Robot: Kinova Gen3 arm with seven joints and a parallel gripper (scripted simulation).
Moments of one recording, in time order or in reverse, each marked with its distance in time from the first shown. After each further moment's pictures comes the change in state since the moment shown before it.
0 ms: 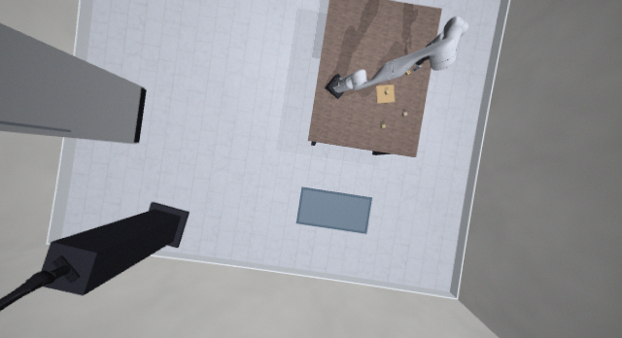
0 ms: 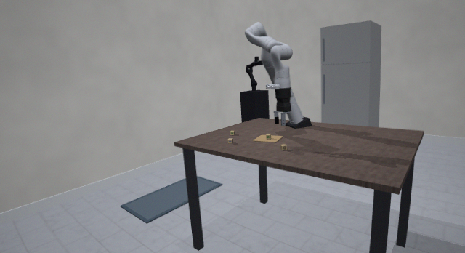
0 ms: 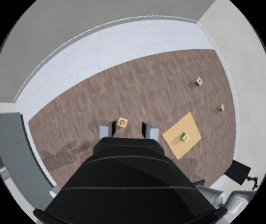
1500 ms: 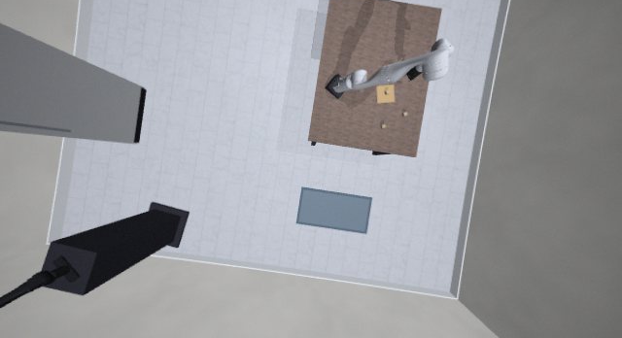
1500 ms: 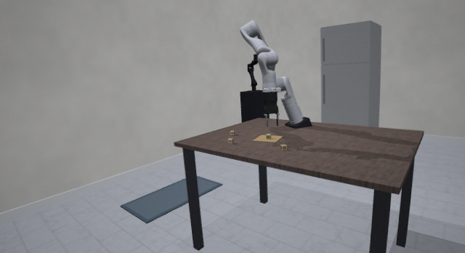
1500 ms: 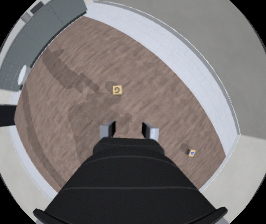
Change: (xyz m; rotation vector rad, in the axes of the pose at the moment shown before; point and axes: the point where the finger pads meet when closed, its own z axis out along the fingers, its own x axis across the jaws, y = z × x) arm 0.079 0.005 0.021 0.007 -0.018 -1.162
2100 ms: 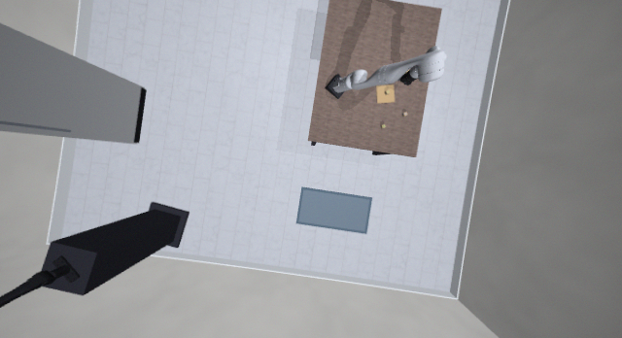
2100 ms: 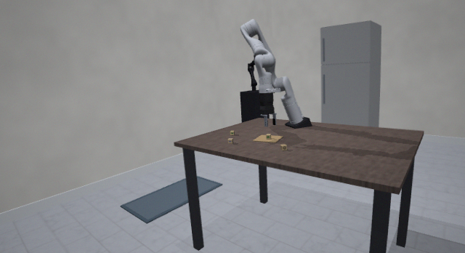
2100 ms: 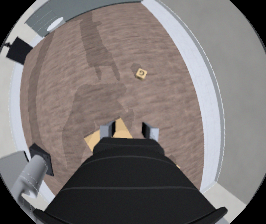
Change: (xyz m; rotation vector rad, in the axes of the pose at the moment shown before) arm 0.004 0.048 0.008 -0.006 0.009 -0.502
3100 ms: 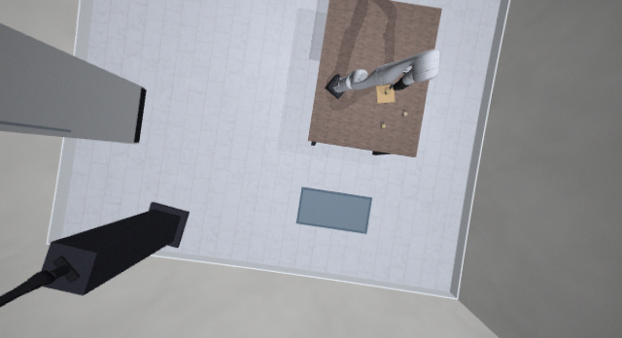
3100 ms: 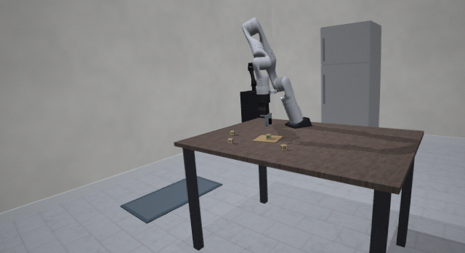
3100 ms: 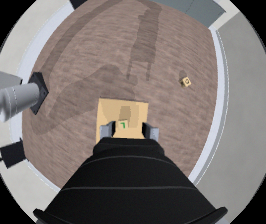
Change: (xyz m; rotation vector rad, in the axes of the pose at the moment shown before) arm -0.034 0.062 0.011 -0.023 -0.004 -0.618
